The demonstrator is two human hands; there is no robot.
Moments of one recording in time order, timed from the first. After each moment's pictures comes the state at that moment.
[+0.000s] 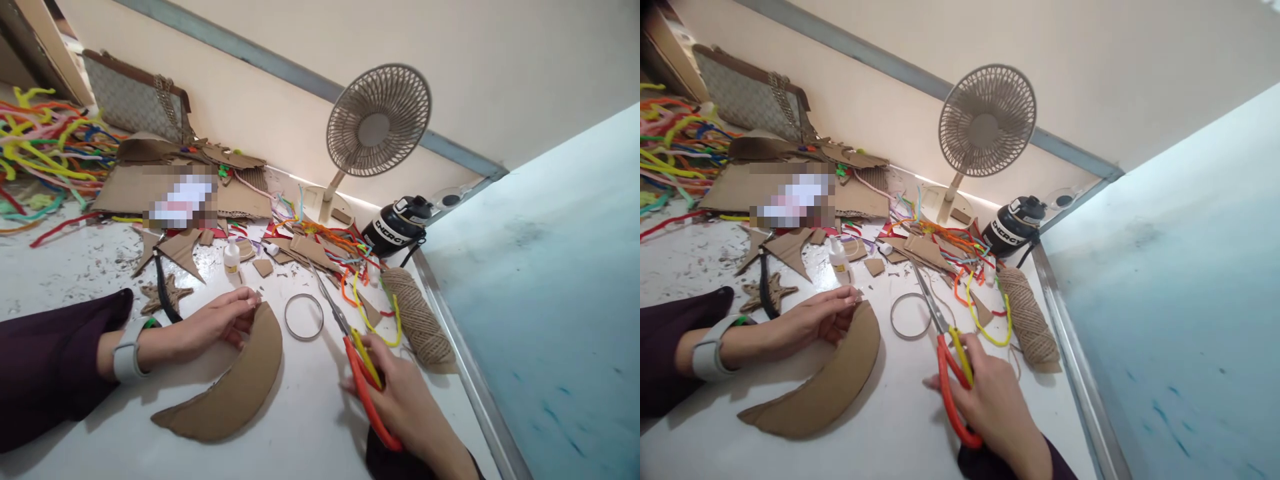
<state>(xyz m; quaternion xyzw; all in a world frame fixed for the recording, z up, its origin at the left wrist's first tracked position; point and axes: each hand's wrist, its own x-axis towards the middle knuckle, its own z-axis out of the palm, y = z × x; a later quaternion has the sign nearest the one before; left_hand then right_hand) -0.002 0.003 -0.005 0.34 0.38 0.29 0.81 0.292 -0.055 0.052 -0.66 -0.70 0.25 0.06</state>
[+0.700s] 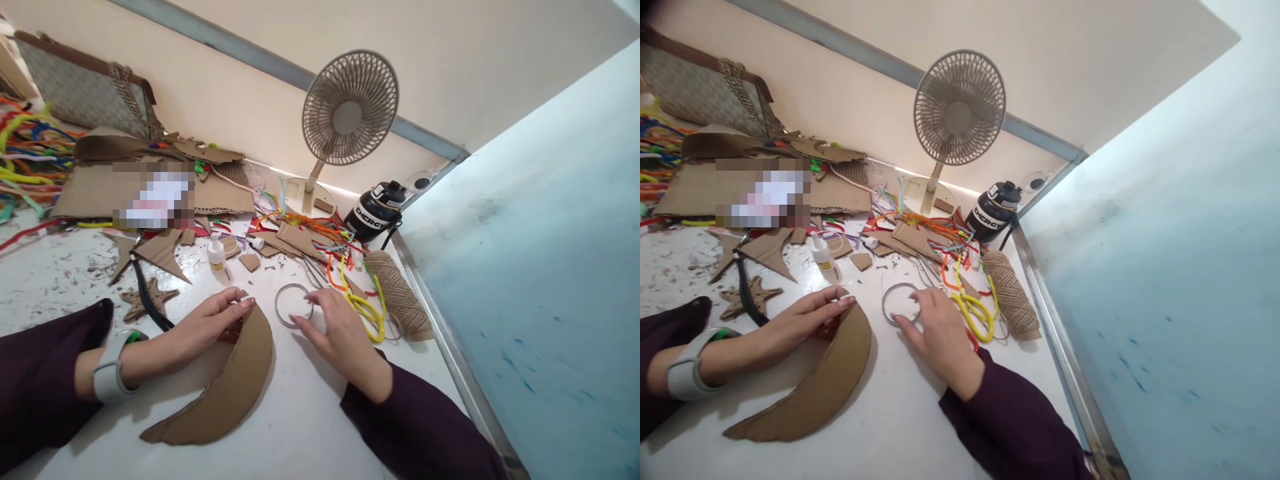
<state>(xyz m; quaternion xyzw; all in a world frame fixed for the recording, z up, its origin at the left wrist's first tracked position) 0.003 -0.004 0.005 0.40 0.42 0.28 0.77 0.243 -0.022 0.028 -0.54 -0.82 0.04 0.16</state>
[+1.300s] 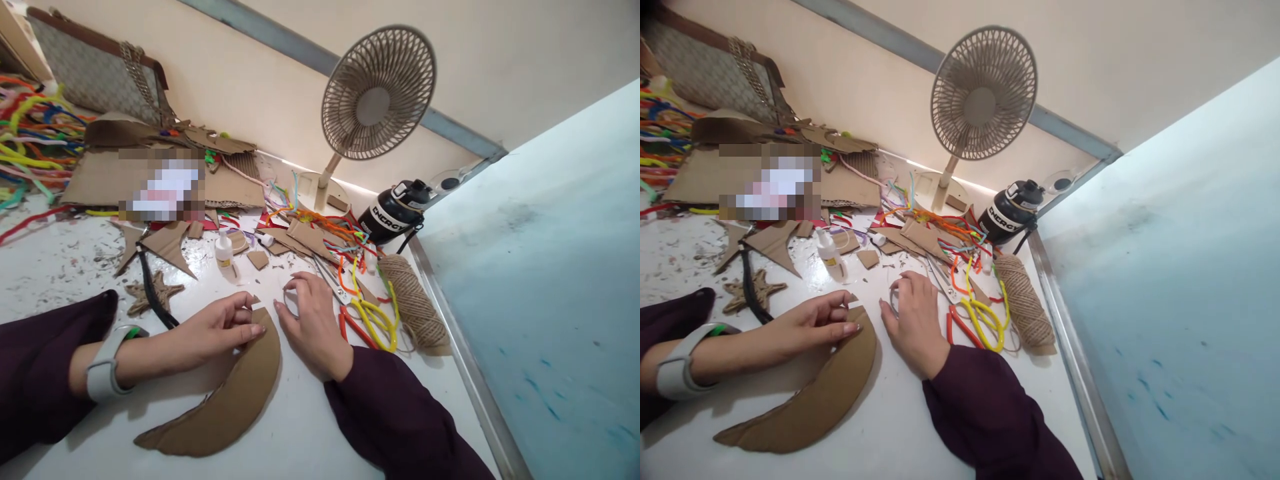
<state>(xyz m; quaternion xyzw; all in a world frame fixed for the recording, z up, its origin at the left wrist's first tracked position) -0.003 -0.003 -0.012 0.47 0.34 0.24 0.78 0.200 0.003 -0.004 -0.55 -0.81 0.08 0.20</state>
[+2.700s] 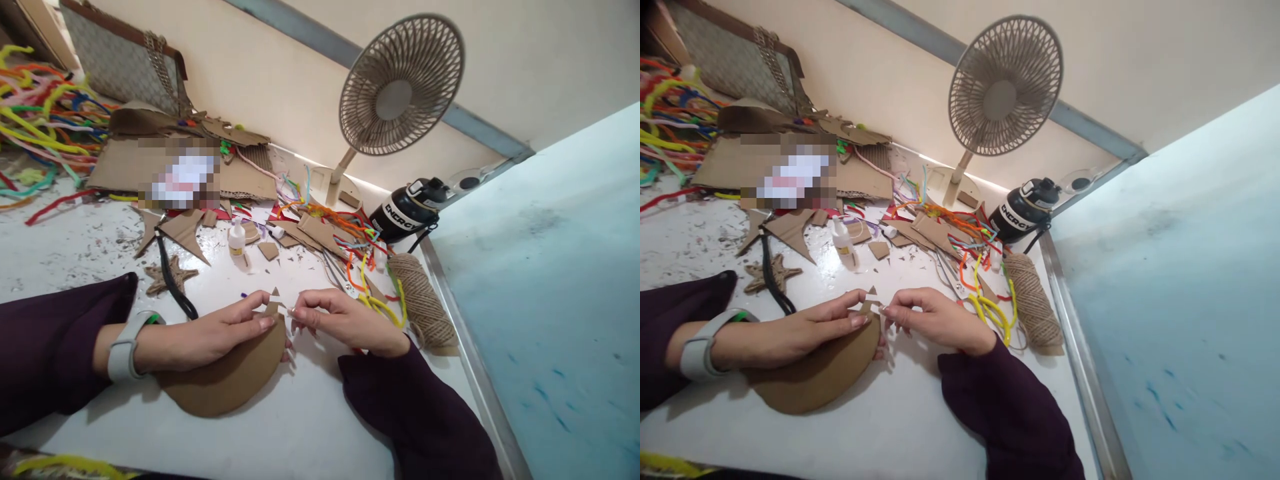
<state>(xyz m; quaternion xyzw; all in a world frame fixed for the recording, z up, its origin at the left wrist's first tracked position) -0.008 -0.021 -0.012 0.44 0.38 0.21 0.79 0.221 0.021 0.059 -0.38 -0.70 0.61 0.06</state>
